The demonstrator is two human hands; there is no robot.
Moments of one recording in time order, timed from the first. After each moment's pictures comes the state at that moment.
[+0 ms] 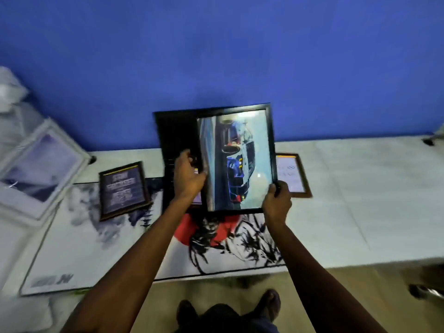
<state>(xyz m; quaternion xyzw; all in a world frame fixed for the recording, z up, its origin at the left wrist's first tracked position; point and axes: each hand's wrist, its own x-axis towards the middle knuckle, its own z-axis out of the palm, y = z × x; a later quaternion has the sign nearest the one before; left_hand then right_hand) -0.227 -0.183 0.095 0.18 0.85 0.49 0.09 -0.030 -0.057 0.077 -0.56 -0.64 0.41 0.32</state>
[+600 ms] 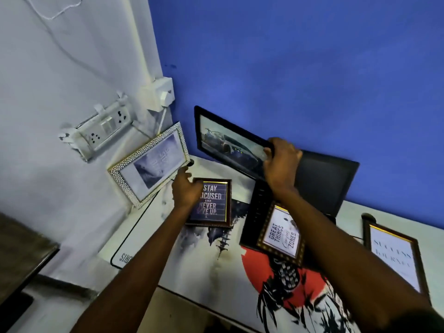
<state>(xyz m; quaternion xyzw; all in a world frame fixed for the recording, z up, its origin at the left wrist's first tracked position) -0.399 -0.417 0.121 -0.07 0.84 0.54 0.00 -0.360 -0.181 0.187 -0.18 -0.90 0.22 0.33</state>
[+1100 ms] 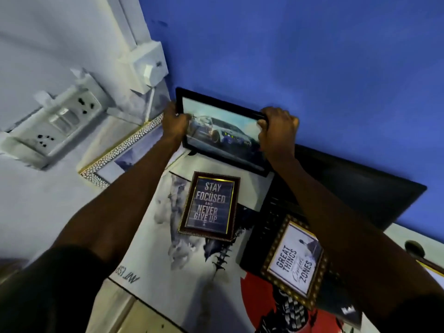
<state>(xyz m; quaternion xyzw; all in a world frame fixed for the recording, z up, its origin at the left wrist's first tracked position) -0.652 -0.379 0.124 -0.12 0.78 0.61 -0.01 -0.556 -0.134 0.134 -0.09 -0.94 0.21 0.25</state>
